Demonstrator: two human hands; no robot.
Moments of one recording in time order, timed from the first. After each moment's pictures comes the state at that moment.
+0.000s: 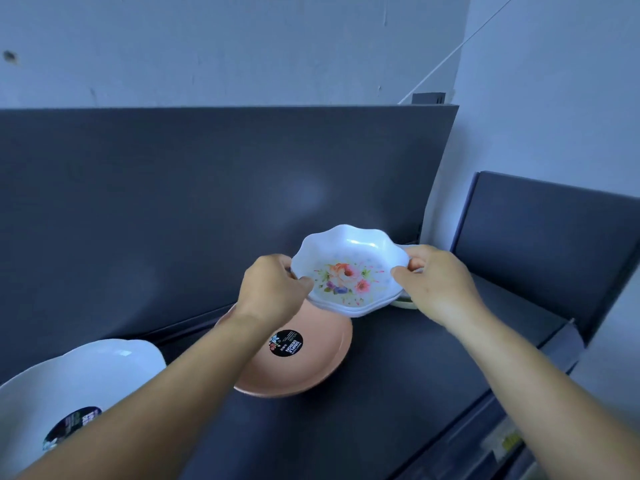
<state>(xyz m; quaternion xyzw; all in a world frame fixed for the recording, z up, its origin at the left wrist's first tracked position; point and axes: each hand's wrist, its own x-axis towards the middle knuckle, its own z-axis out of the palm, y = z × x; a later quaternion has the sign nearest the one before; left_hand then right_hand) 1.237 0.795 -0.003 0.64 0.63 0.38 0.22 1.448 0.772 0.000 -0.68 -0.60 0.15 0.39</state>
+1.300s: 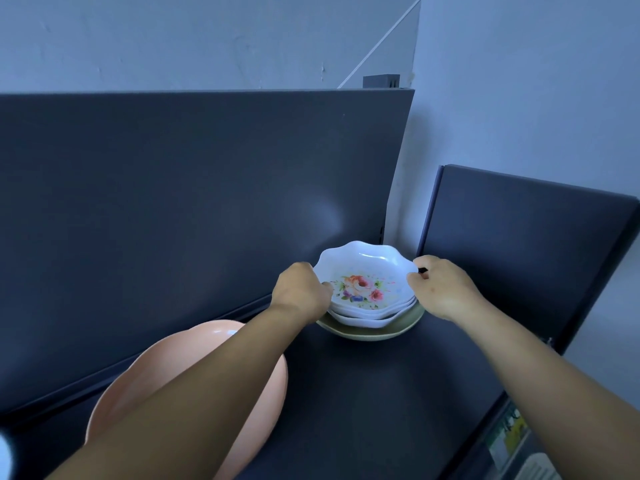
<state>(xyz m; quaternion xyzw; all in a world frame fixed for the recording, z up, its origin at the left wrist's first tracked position) 1.364 0.896 -0.027 0.69 0.65 0.24 0.24 1.566 0.862 -0.033 -0.77 -0.56 0.14 0.28</state>
